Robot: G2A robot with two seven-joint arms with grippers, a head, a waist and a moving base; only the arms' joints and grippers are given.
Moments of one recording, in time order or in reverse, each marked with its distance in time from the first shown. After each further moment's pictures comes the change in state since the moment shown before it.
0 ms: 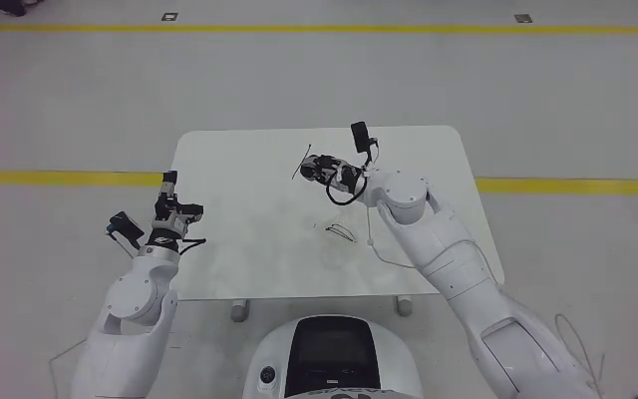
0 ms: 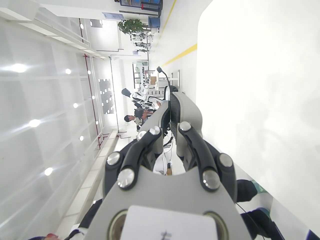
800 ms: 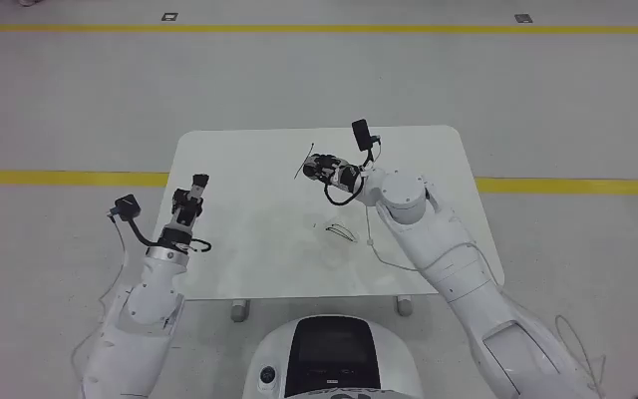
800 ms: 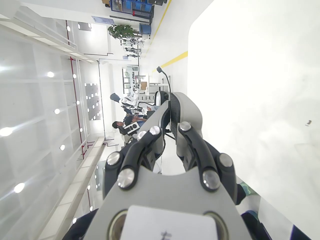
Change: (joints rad) left arm -0.018 0.013 0.055 0.042 0.681 -0.233 0.034; right arm -0.010 0.006 -0.002 -0.061 -0.082 0.069 -0.036
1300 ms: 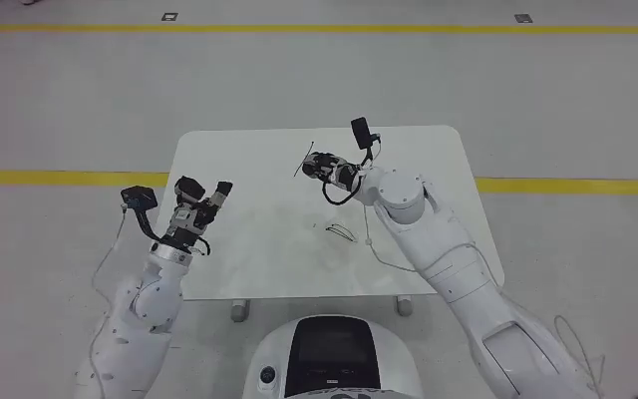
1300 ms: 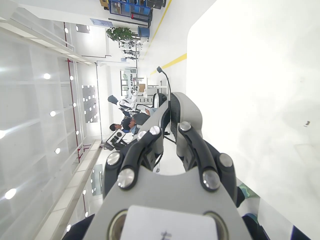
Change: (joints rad) left arm -0.029 0.018 0.012 0.004 0.527 -0.108 0.083; right arm 0.004 -0.002 -0.011 -0.033 -0.030 0.051 -0.028
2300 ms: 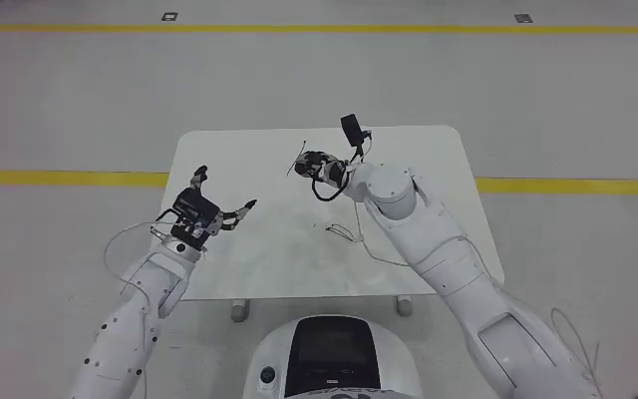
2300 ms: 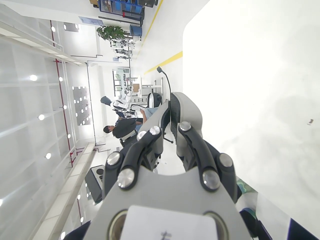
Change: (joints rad) left arm -0.071 0.109 0.110 0.009 0.782 0.165 0.172; right arm 0.052 -0.023 -0.056 0.037 0.026 0.050 -0.025
